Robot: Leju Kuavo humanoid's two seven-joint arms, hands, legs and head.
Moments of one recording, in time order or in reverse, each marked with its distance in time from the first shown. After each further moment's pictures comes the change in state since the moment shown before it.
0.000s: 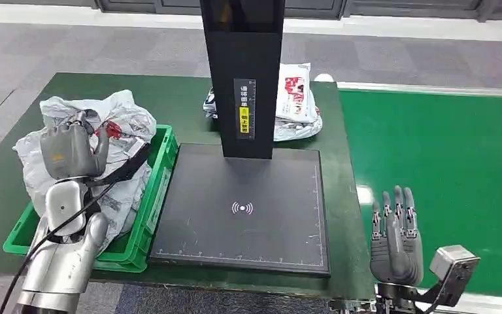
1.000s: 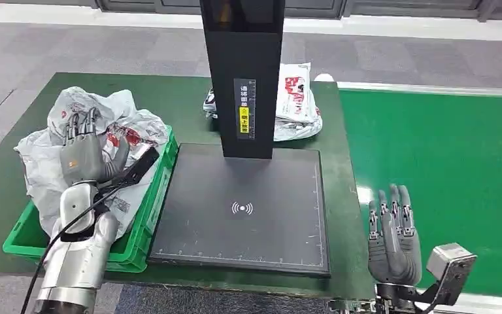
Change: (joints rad) left arm -0.007 -0.113 0.115 0.103 0.069 -0.027 -0.122; right arm 0.003 0.027 -0.017 -0.023 0.036 0.057 0.023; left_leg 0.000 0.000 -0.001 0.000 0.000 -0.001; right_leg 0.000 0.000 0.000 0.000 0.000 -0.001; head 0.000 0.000
